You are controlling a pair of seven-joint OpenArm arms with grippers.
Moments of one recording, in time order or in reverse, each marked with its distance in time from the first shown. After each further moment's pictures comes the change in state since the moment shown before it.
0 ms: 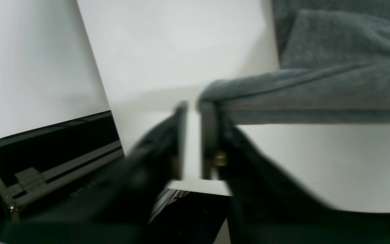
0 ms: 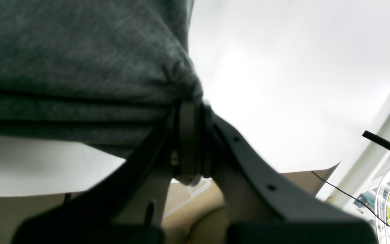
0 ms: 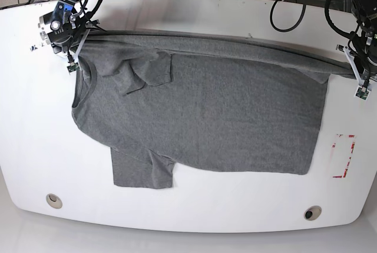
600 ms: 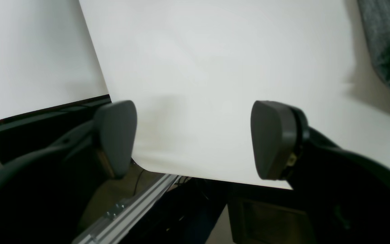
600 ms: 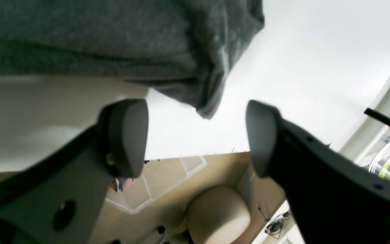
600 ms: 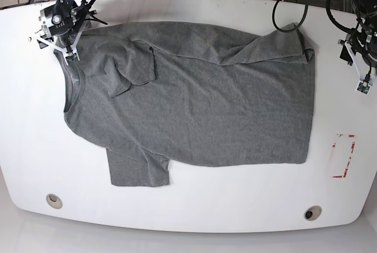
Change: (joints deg) left arm 1.6 -0.7 -0.1 -1.1 1.1 0.4 0.2; right arm -3.2 0.3 -0.1 0.0 -1.9 -0.4 -1.0
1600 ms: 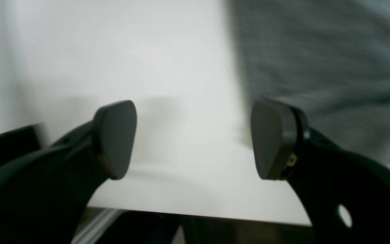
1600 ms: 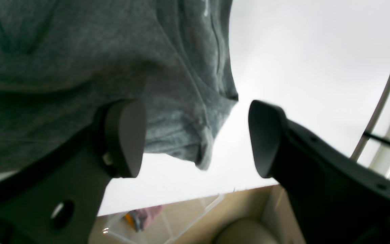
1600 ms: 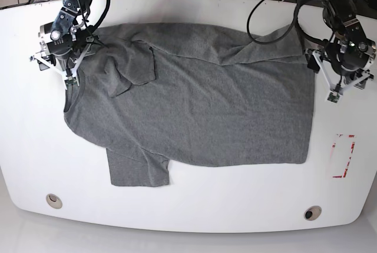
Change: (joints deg) left arm -6.5 14.3 7.1 1.0 0.0 0.2 8.0; right arm 9.9 -3.9 3.8 0.5 0.6 0.0 0.3
